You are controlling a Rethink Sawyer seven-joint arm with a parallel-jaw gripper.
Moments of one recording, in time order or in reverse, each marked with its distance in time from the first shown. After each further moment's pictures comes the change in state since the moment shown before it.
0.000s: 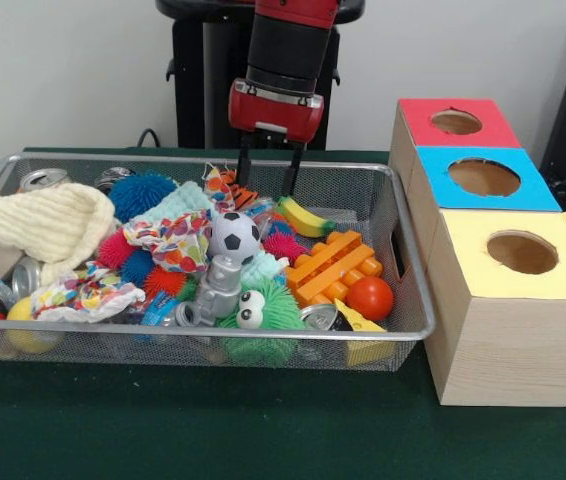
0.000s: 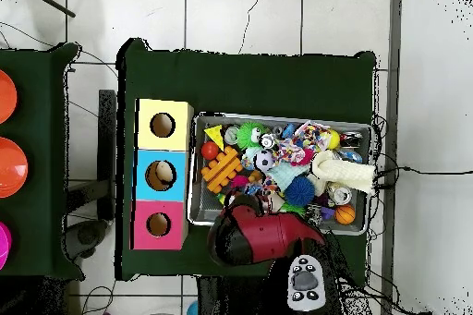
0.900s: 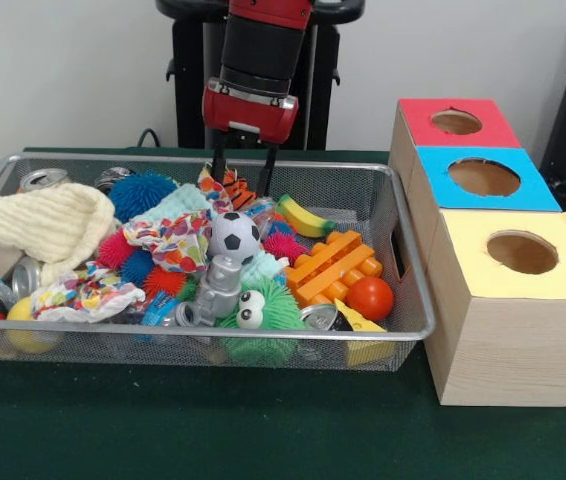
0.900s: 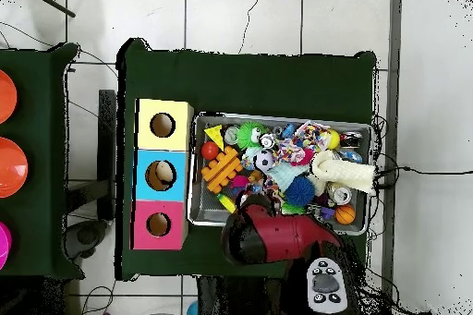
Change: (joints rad) arm -0.058 0.000 0.003 0.000 0.007 0.000 0.000
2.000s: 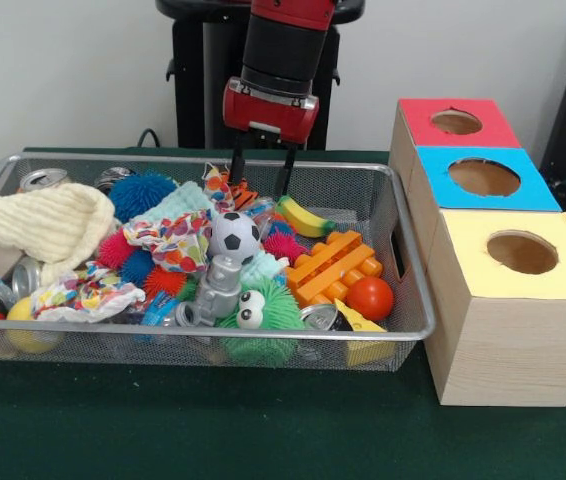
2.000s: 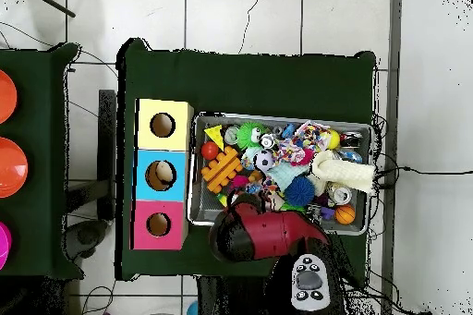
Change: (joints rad) arm 0.052 0.000 -0.006 -0.010 0.026 0.056 0.000
